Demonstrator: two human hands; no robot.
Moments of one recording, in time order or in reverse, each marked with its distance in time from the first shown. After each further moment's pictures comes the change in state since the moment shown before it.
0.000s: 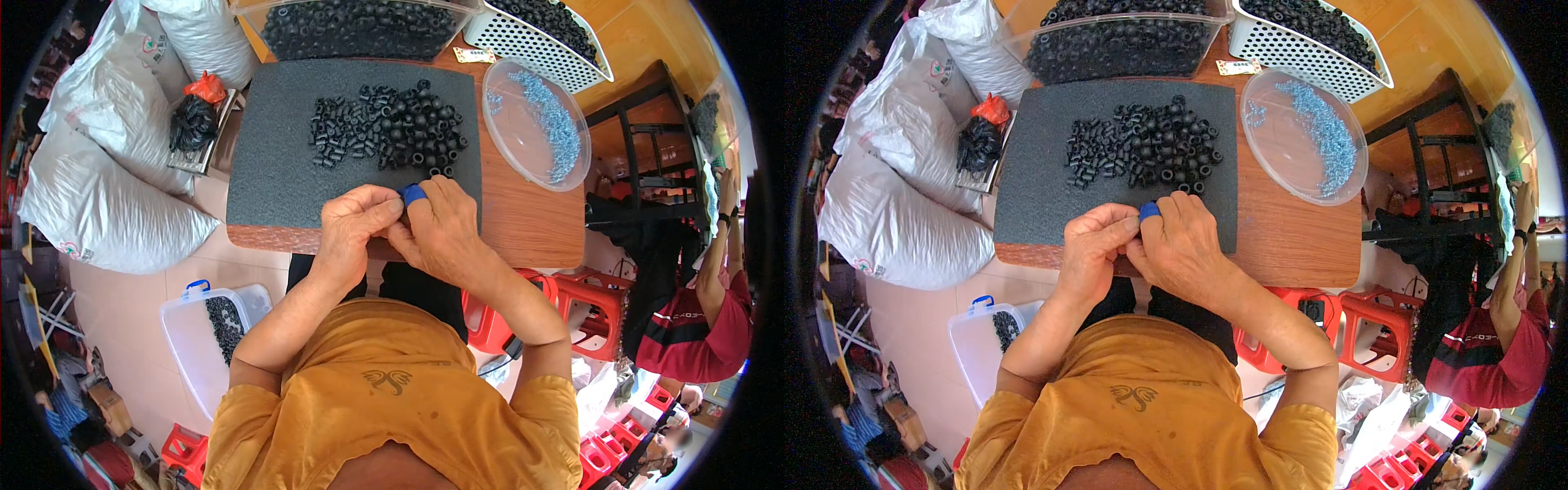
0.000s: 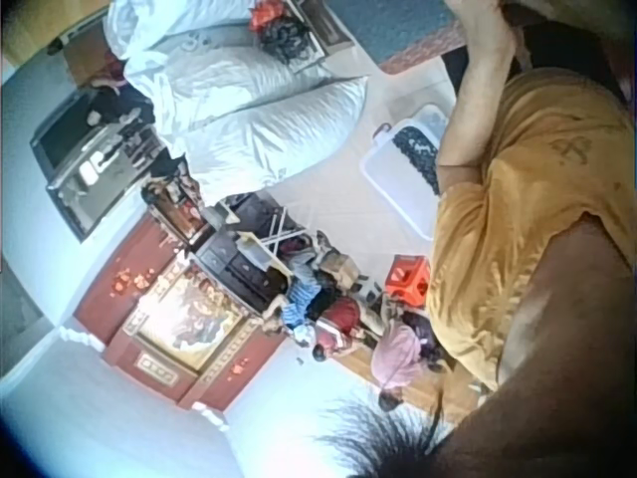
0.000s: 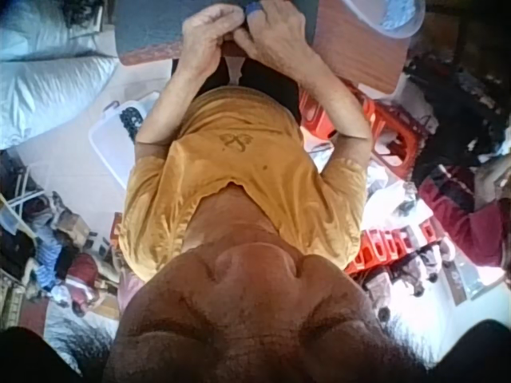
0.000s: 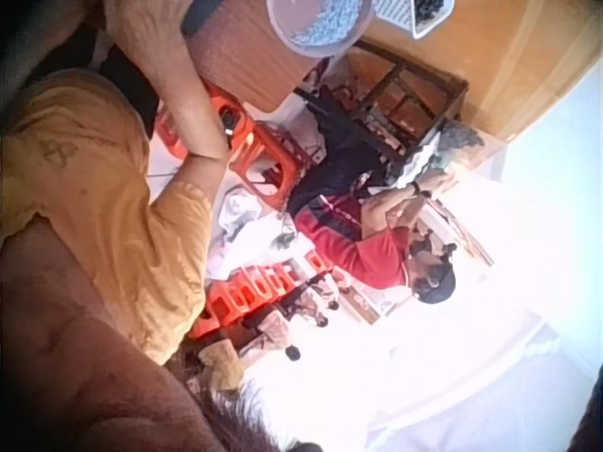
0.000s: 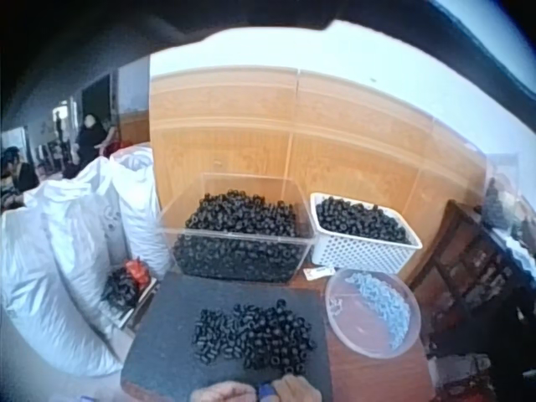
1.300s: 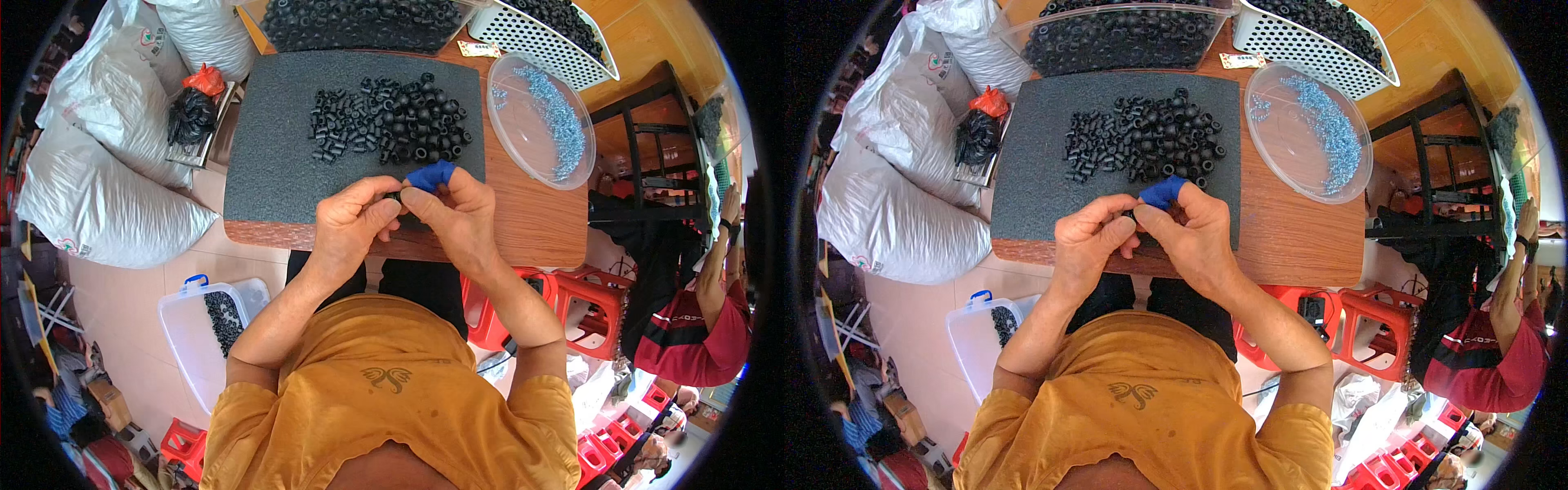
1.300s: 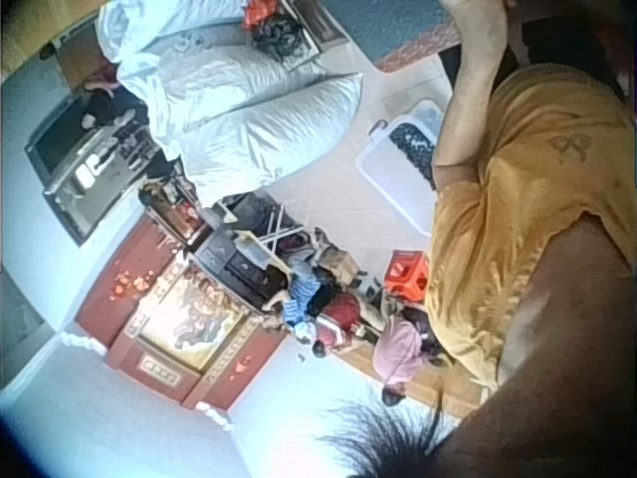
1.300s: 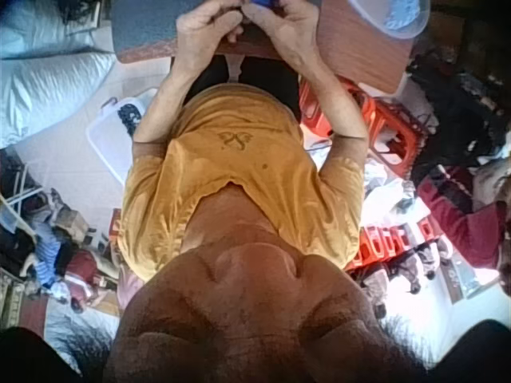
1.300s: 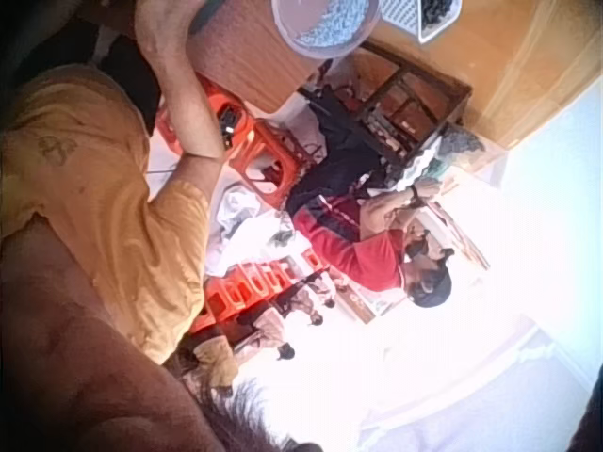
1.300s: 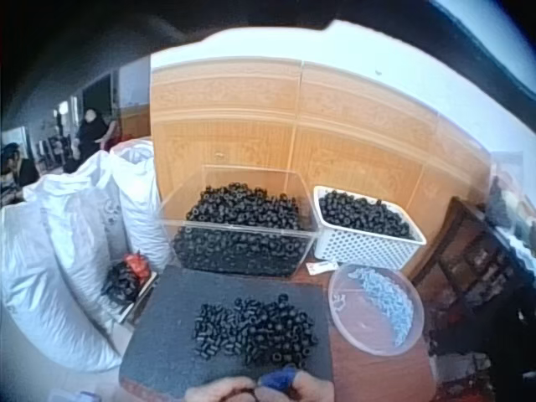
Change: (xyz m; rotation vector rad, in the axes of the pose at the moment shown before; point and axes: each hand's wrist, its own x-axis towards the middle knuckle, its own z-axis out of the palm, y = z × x) left_hand 0.001 -0.004 -0.011 0.376 -0.052 0.243; right_hand 0.005 -0.007 -0.011 1.002 0.028 0.937
